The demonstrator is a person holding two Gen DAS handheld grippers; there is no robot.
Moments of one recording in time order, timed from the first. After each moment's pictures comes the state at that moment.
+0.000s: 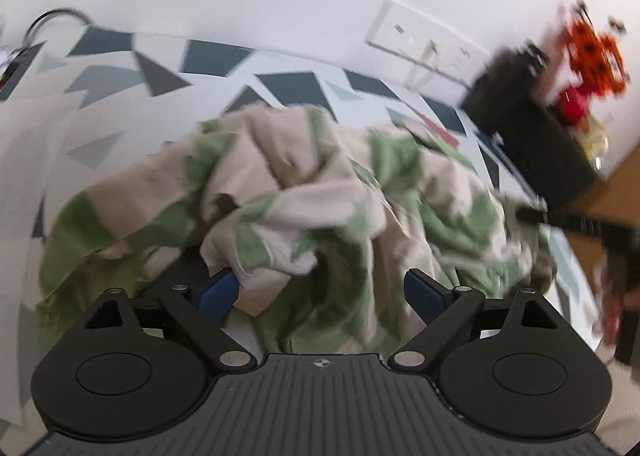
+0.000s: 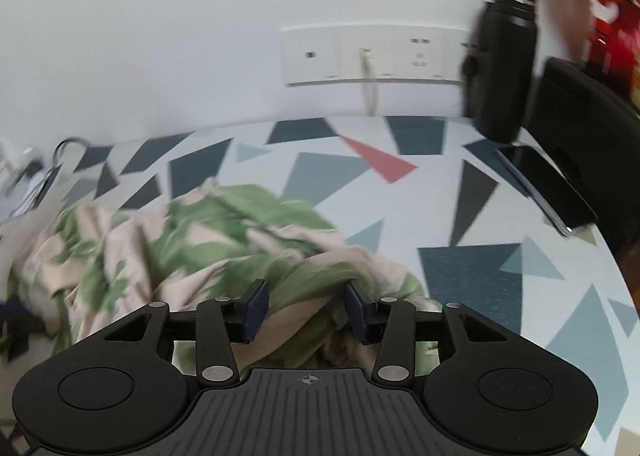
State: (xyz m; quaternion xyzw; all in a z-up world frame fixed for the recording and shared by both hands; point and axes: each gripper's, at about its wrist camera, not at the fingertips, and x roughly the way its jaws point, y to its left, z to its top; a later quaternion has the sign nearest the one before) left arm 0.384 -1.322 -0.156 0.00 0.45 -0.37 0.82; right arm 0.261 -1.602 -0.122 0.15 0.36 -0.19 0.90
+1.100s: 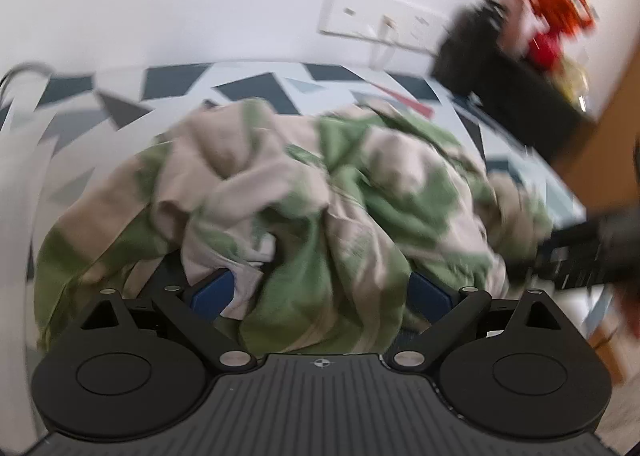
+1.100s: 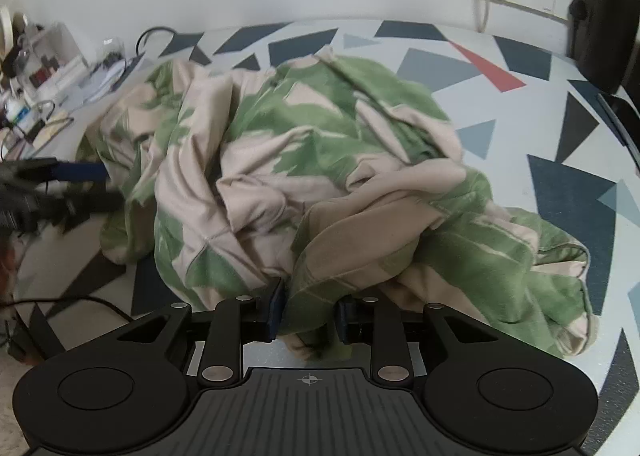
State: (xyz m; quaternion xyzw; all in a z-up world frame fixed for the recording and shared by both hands) left arm 0.359 -1.340 -0.158 0.09 0.41 -0.40 0.81; right arm 0.247 -1.550 -0.151 0.15 0.47 -0.03 0.87
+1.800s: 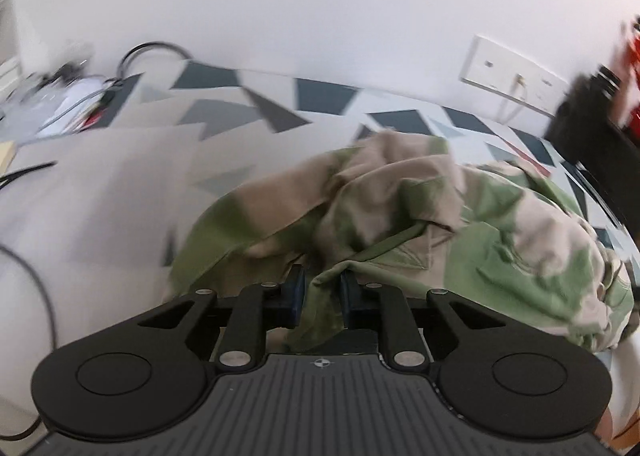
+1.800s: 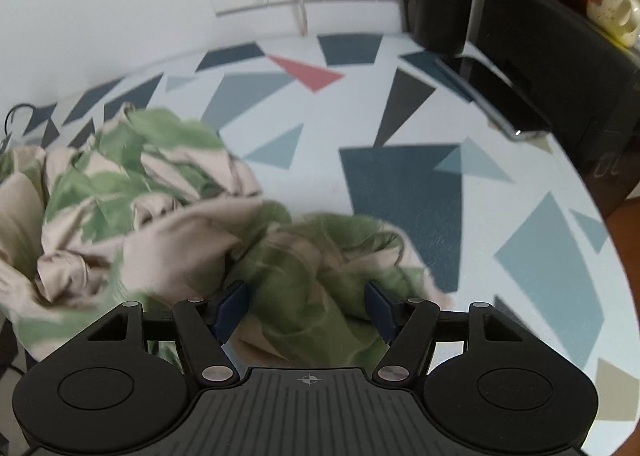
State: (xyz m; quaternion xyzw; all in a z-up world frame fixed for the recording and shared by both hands) left arm 0.407 -1.256 -0.159 0.02 0.40 -0.24 0.88; right arm 0.224 -1.630 -0.168 0.19 0.45 -0.22 0.85
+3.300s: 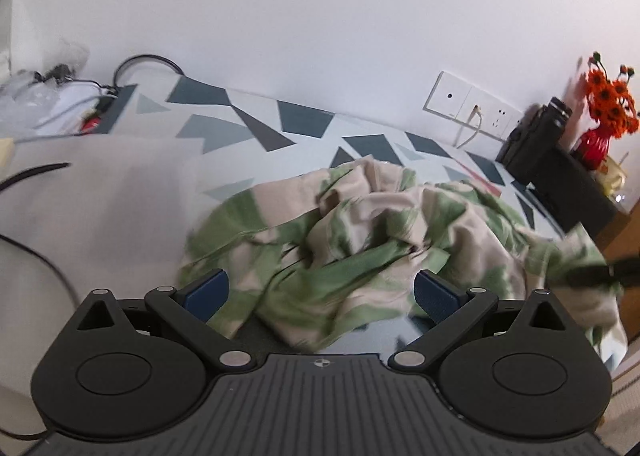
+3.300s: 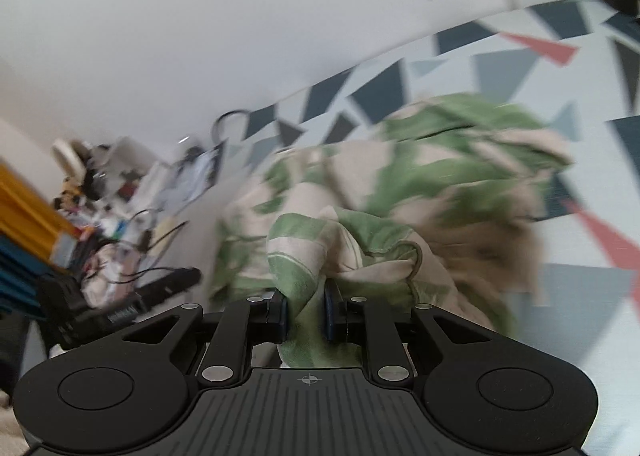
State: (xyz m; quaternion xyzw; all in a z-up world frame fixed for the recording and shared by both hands) left arm 0.389 -1.194 -0.128 -0.03 0.38 -0.30 0.87; right arm 0.268 -1.517 -0.100 0.36 0.39 0.05 0.85
